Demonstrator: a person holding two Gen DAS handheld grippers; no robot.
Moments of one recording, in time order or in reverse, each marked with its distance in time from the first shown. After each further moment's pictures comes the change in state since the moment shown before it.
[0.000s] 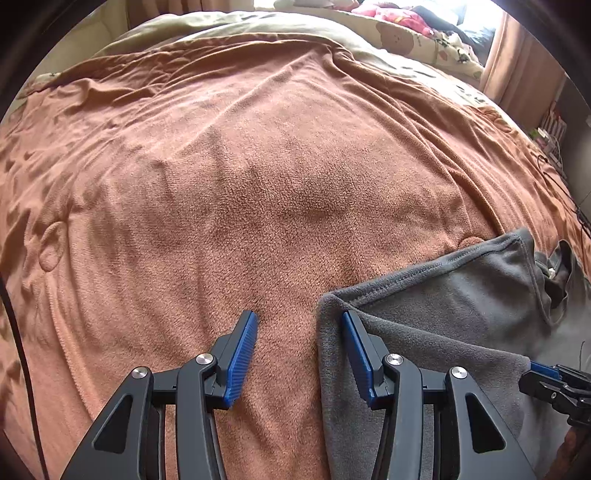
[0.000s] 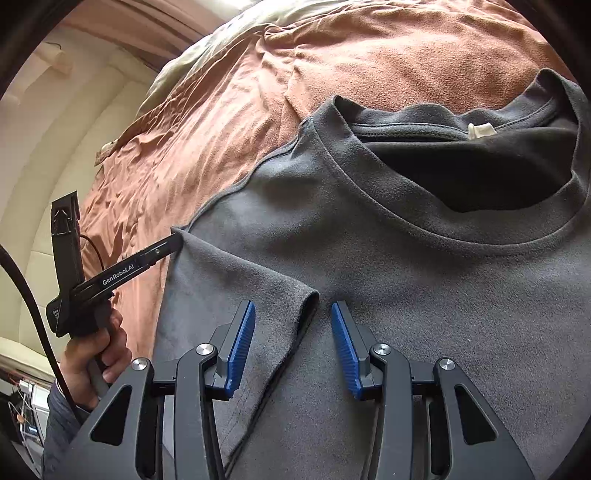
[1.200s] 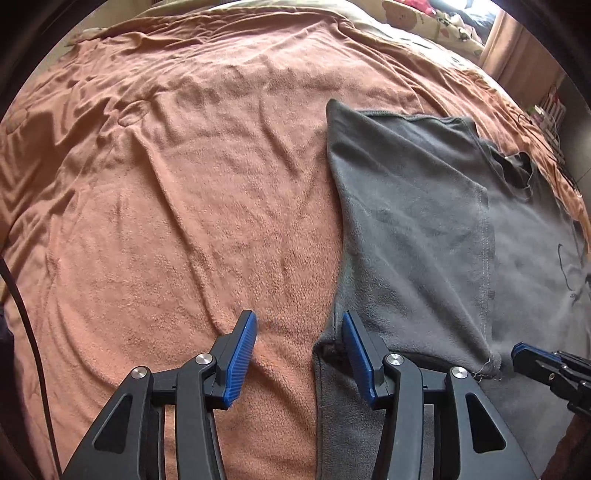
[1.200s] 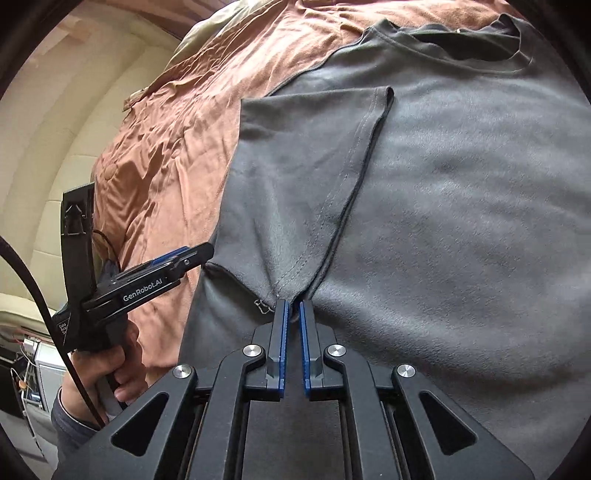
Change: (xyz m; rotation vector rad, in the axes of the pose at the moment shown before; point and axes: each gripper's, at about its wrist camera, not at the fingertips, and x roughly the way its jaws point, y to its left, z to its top) left arm -0.102 0.015 -0.148 -0.052 0.110 0.011; right arm -0.058 0.059 -0.116 -0.009 0.076 0.029
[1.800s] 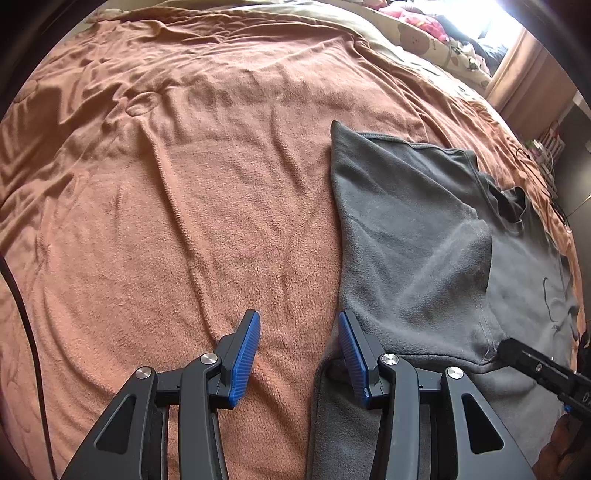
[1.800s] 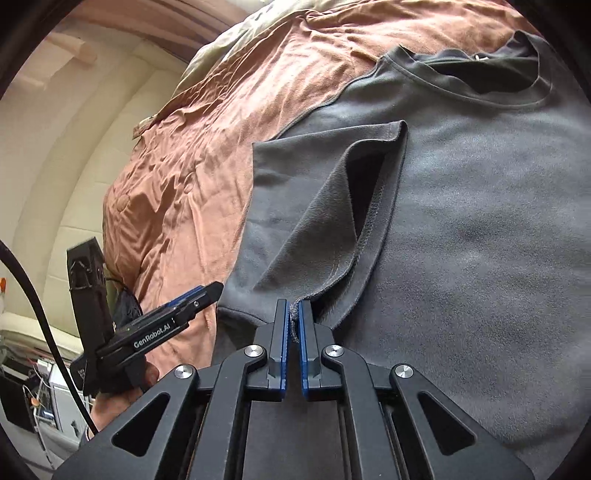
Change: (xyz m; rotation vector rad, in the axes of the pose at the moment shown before) left arm 0.002 0.011 0.001 -0.100 -0.040 -0.081; right arm 0.013 0.005 0.007 -0.004 -0.061 0.039
